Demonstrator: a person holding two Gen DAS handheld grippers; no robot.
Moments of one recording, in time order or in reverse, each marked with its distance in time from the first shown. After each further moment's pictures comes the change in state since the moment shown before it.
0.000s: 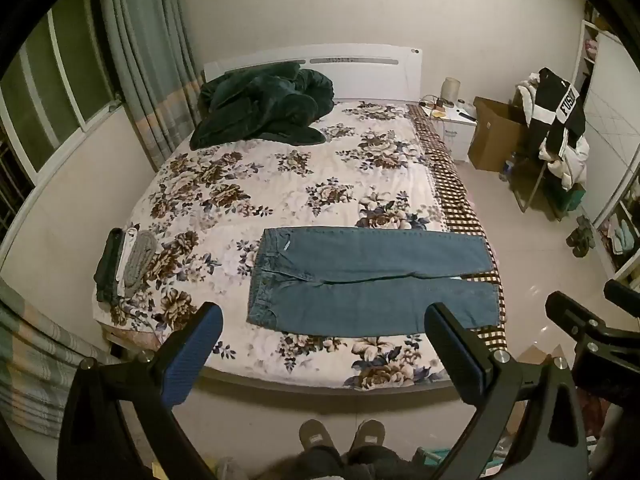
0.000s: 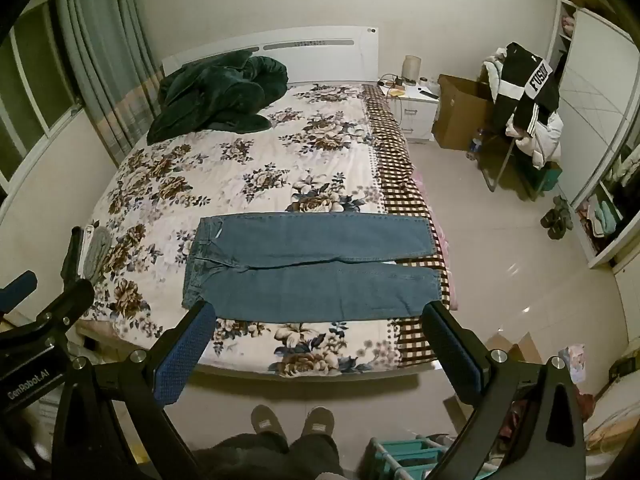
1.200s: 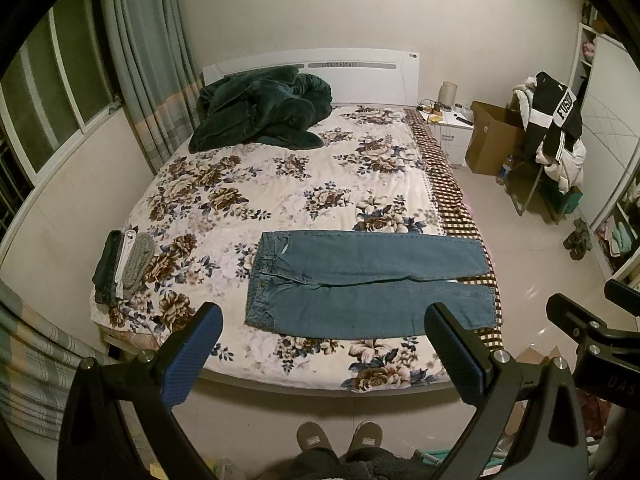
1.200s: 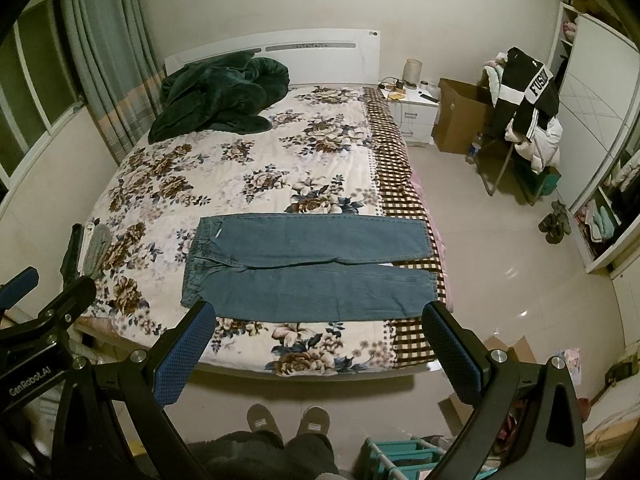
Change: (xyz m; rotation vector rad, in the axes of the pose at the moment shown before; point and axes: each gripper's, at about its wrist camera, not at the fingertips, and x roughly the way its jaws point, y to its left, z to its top) left arm -0.001 0.001 -0.001 0.004 -0.002 -0.005; right arm -0.002 -0.003 -0.004 -0.002 -0.001 -0.001
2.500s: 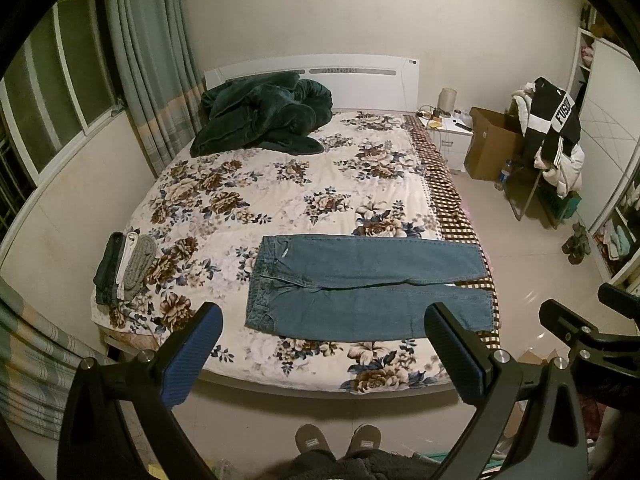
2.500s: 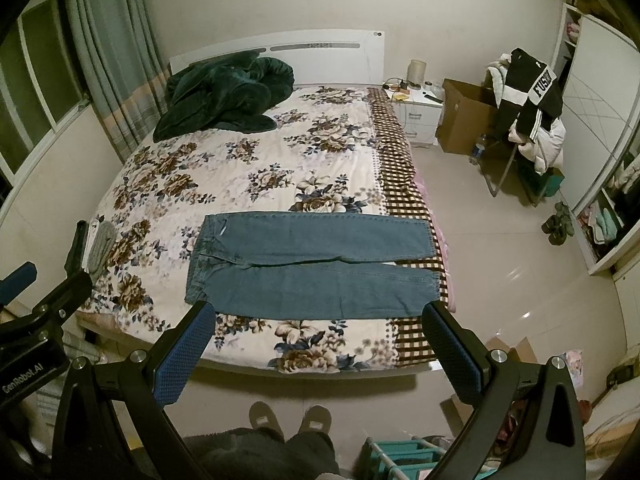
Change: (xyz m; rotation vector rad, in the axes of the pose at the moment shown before) left arm 0.000 -0.006 0.007 -0.004 -0.013 -0.001; right arm -0.032 0.020 0.017 -0.011 0.005 0.010
